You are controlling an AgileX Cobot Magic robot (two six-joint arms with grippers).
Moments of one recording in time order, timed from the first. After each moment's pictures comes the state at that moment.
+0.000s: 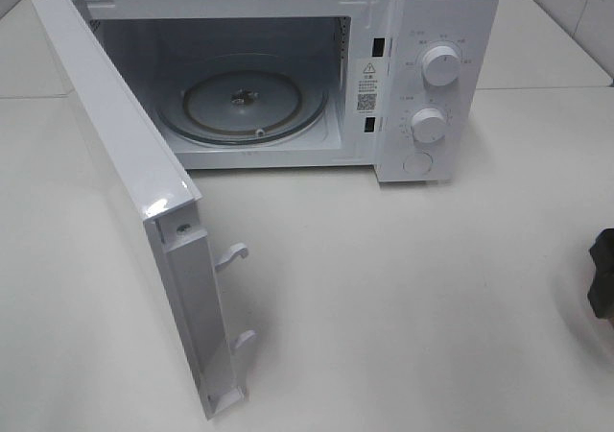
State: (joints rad) left arm 0.00 0.00 -0.52 -0.14 1.08 0.06; right arm 0.10 1.23 -0.63 -0.09 0.80 0.12
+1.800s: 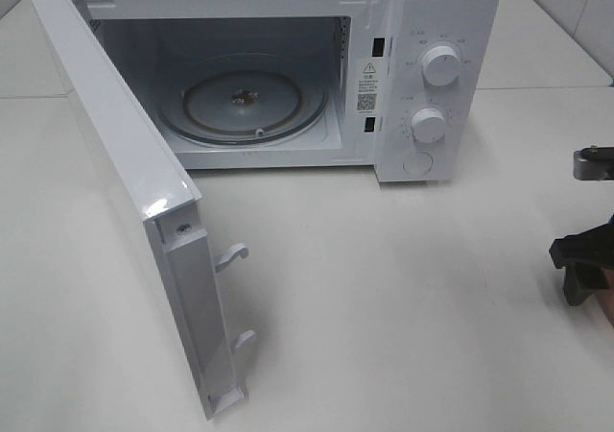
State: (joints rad) left arm 0.00 0.00 -0.52 -0.14 1.08 0.06; right arm -0.05 1.72 -0.73 -0.19 0.47 0.10
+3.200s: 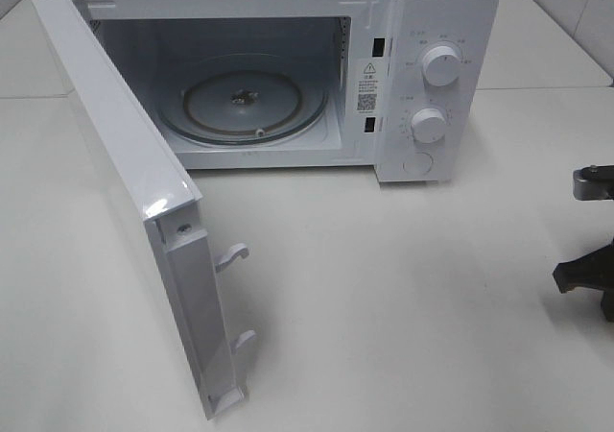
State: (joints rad) left arm 0.00 0.00 -0.52 -0.14 1.08 0.06; right arm -0.04 1.72 -0.65 -0.25 0.40 0.12
